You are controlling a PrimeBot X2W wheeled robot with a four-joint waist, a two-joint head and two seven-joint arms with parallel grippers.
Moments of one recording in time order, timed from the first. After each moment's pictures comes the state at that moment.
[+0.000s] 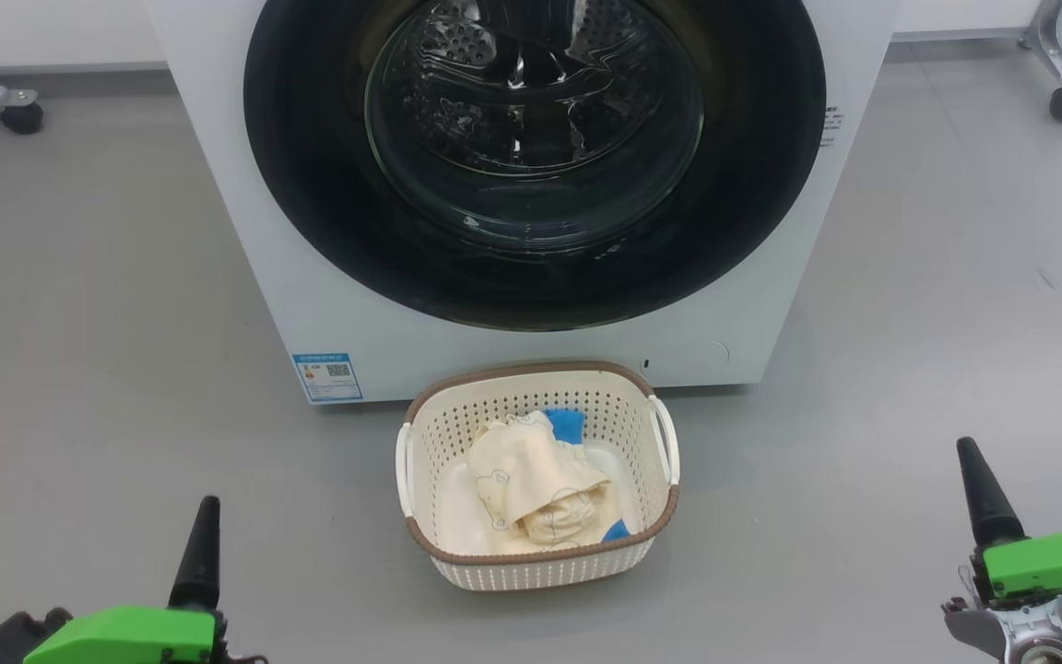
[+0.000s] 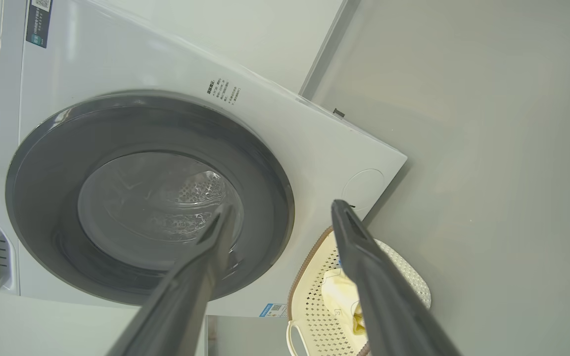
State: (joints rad) left arm -0.05 0.06 0.01 0.31 -1.25 -0.10 -0.02; right arm -0.03 -0.08 -0.12 0.35 1.17 0.13 -0.02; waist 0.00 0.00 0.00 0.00
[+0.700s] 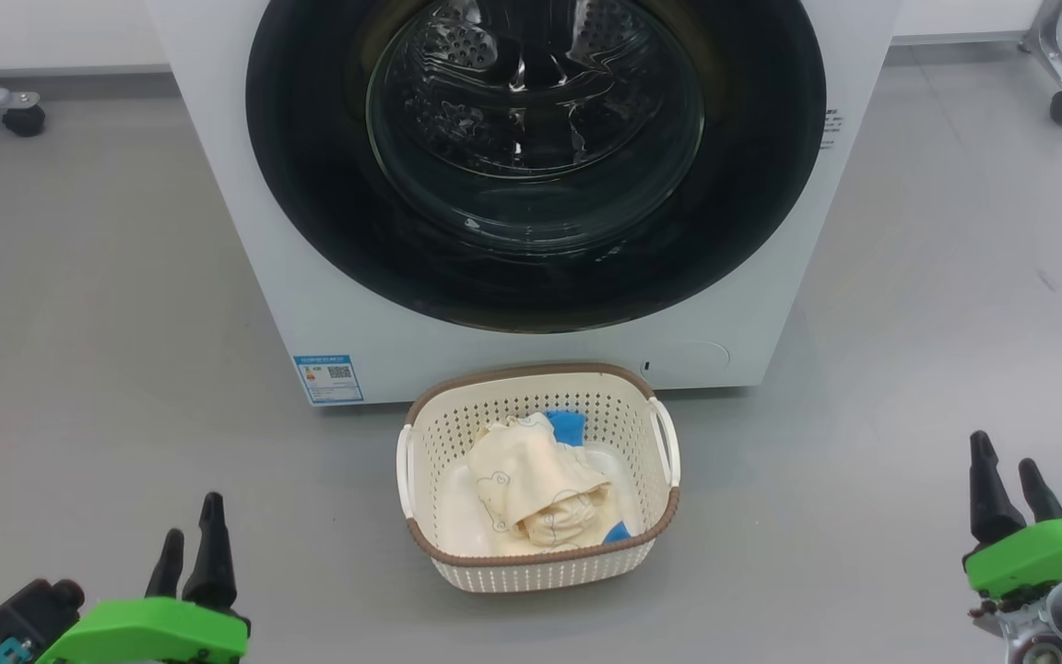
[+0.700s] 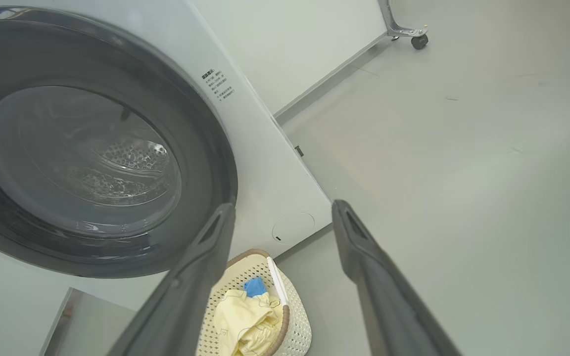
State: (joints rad) left arm -0.05 0.07 0.00 0.31 -0.89 -0.06 -0.07; right arm -0.04 -0.09 -0.17 0.35 0.67 0.13 -0.05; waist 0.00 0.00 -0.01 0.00
